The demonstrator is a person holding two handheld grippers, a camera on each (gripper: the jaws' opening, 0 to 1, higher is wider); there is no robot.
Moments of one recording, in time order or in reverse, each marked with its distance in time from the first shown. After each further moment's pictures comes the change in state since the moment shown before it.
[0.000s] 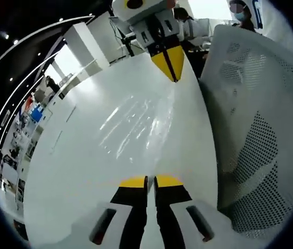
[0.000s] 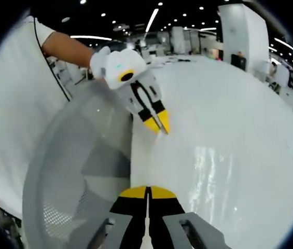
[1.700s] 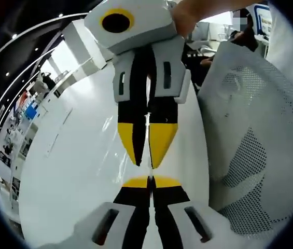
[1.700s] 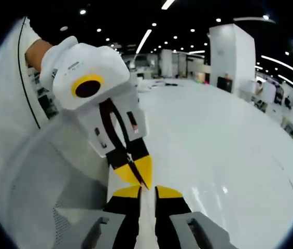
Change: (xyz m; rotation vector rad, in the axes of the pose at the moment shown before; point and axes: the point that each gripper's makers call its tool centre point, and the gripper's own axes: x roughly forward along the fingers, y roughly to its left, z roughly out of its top) left arm -0.009 0.005 0.028 -0.041 0.012 -0.056; right arm 0.056 -0.028 0.081 -0.049 -0.212 -0.138
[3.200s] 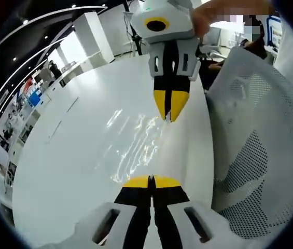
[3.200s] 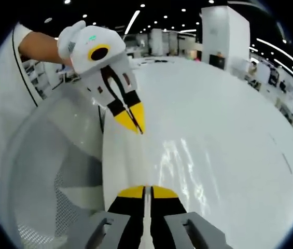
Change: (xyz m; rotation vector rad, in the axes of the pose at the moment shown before) left arm -0.002 0.012 -0.016 -0.085 0.009 0.020; right arm -0.043 -0.010 -0.065 0.071 0.202 -0.064
